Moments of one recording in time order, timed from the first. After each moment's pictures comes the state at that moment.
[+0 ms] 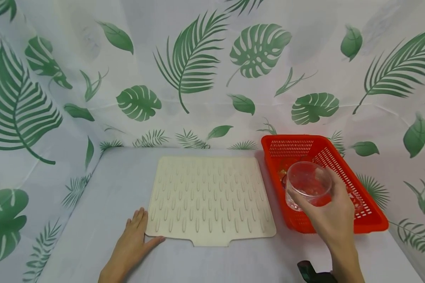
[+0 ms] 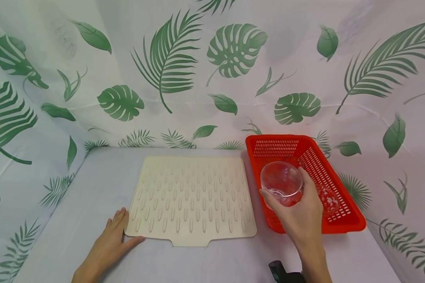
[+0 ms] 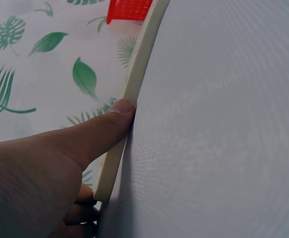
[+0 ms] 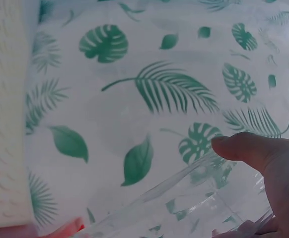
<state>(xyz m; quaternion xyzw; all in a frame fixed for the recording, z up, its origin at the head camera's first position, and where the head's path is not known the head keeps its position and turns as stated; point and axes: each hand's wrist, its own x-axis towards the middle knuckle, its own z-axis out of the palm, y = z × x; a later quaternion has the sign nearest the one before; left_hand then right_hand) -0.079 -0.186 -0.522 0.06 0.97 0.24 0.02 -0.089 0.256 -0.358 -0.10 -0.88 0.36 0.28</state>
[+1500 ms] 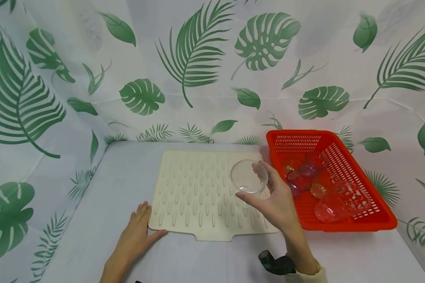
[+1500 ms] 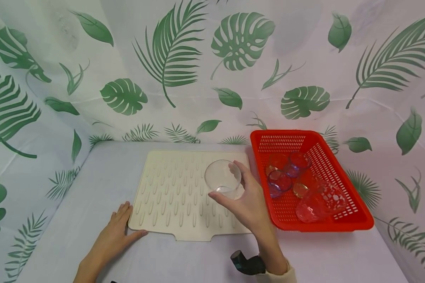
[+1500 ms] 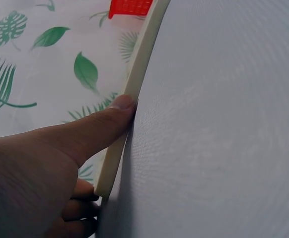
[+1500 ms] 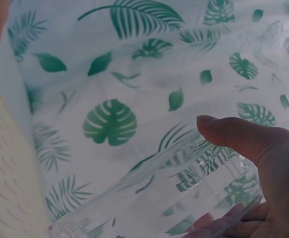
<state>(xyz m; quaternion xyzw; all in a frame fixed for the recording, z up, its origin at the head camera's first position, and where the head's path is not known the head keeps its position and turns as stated) -0.085 -0.188 -0.526 0.05 0.96 0.26 0.02 -0.118 0.176 -0.379 0.08 -0.87 0.47 0.13</state>
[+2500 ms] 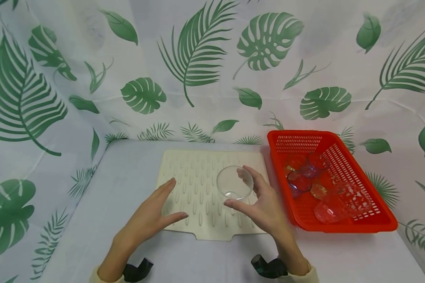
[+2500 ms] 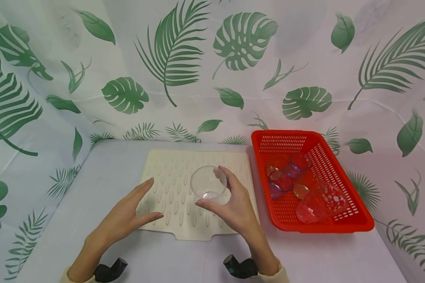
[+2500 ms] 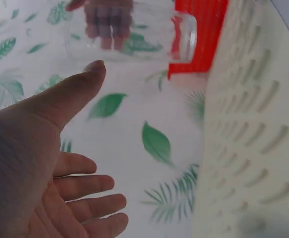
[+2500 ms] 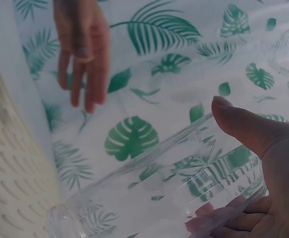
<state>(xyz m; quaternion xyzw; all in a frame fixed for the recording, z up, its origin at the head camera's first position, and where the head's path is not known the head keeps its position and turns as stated) -0.108 -0.145 -0.433 0.13 0.94 0.32 0.03 -0.116 0.157 -0.391 0.12 -0.87 0.47 0.10</state>
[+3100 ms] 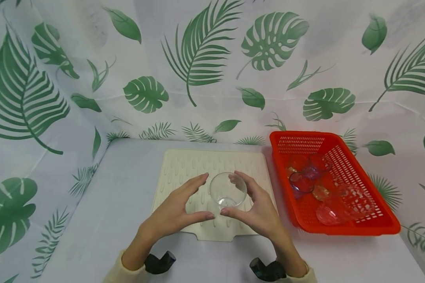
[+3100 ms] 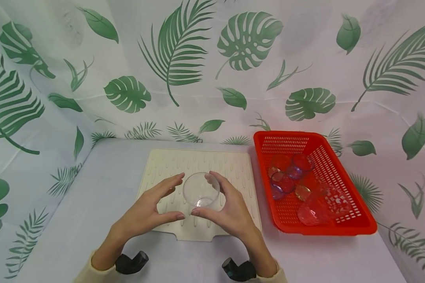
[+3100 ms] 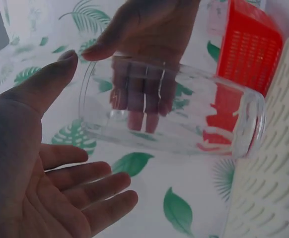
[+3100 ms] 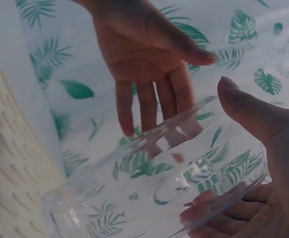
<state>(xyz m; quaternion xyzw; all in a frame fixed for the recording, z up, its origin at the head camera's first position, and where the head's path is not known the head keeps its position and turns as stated) -0.117 -0.101 -0.404 0.27 0.85 0.45 0.02 -0.118 0.149 -0.402 0.21 -0.85 0.47 0.08</state>
